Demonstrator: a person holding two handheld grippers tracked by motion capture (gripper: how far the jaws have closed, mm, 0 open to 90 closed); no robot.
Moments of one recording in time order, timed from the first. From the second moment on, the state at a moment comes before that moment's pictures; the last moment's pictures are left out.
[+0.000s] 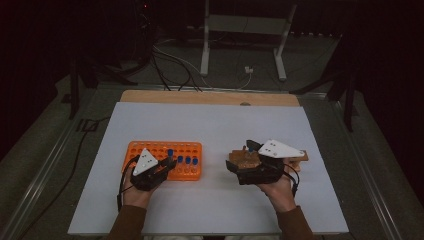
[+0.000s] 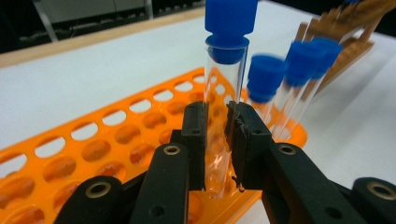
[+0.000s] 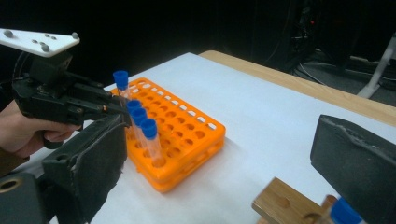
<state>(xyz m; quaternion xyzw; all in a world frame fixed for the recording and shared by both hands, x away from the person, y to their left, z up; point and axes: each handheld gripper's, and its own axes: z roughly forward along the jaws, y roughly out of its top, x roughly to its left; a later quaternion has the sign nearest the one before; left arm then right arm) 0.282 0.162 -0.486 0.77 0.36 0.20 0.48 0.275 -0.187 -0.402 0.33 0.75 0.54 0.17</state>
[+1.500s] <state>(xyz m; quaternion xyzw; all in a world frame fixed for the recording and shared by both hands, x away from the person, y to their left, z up) 0.277 0.161 -0.490 0.80 0.37 0.19 0.43 0.277 -0.218 -0.405 0.35 0.74 0.53 0.20</state>
